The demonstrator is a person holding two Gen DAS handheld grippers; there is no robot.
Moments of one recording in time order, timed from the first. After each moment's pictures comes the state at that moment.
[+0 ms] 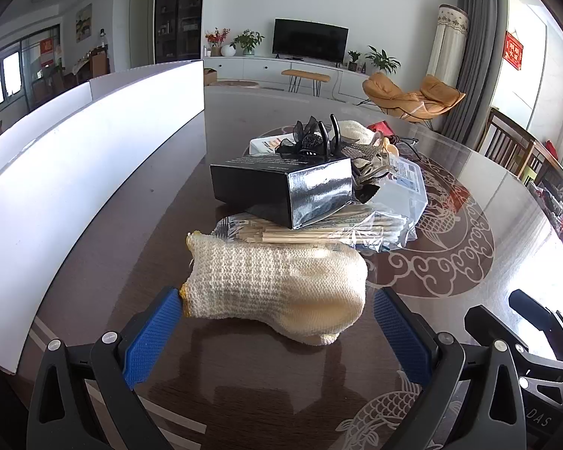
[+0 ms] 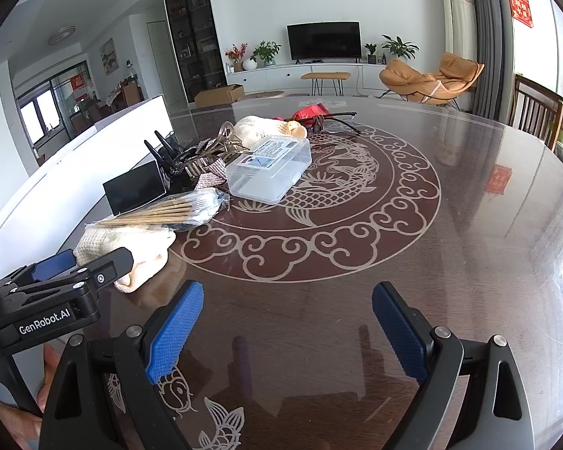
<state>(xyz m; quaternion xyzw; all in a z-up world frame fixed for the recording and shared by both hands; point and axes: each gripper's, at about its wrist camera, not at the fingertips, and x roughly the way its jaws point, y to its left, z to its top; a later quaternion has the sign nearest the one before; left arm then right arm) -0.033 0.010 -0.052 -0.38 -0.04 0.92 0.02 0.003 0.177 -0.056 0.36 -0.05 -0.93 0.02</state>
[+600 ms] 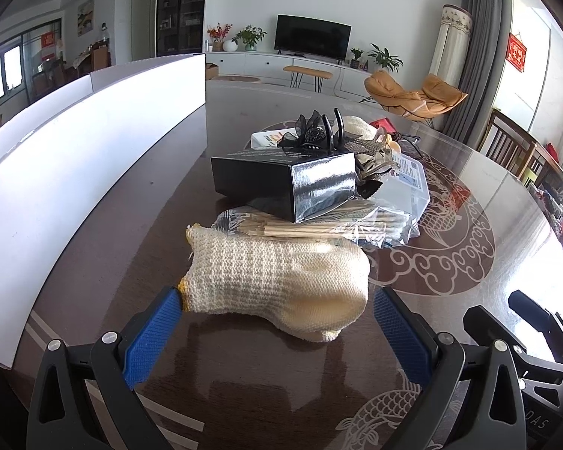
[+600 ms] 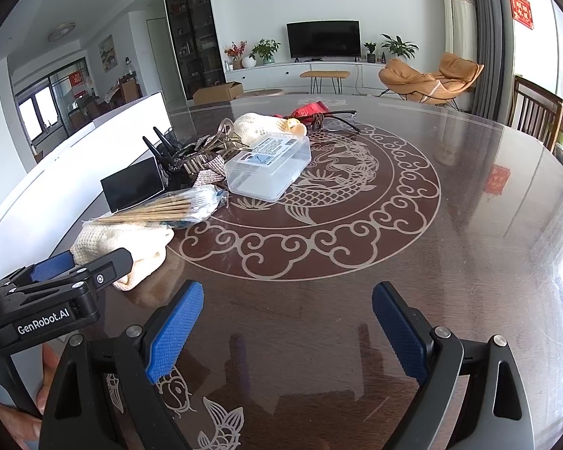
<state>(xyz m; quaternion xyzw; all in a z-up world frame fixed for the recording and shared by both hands) -0.033 0.010 -0.059 -0.39 -0.05 0.92 0.02 0.001 0.174 -0.058 0.37 -0.05 -0.93 0.01</state>
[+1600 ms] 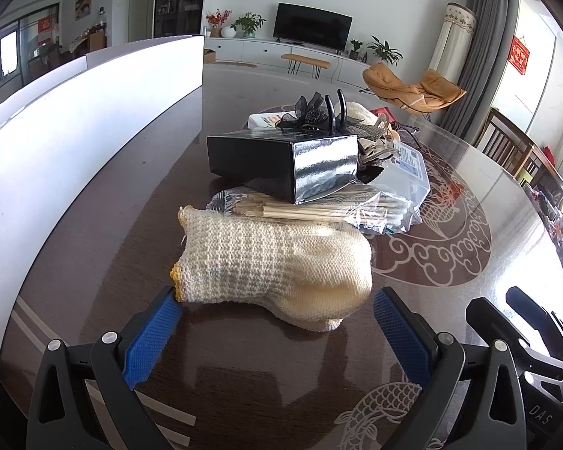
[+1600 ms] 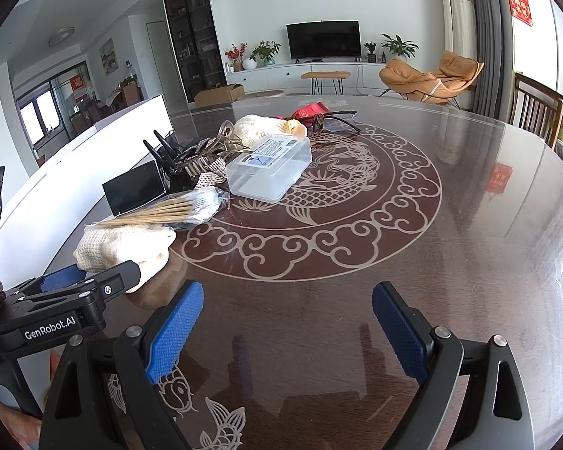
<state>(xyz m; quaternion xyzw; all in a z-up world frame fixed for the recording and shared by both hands) -0.034 0.007 -0.070 -0.42 -0.07 0.91 0.03 0.002 0.175 -0.058 0.36 -0.06 -0.93 0.02</state>
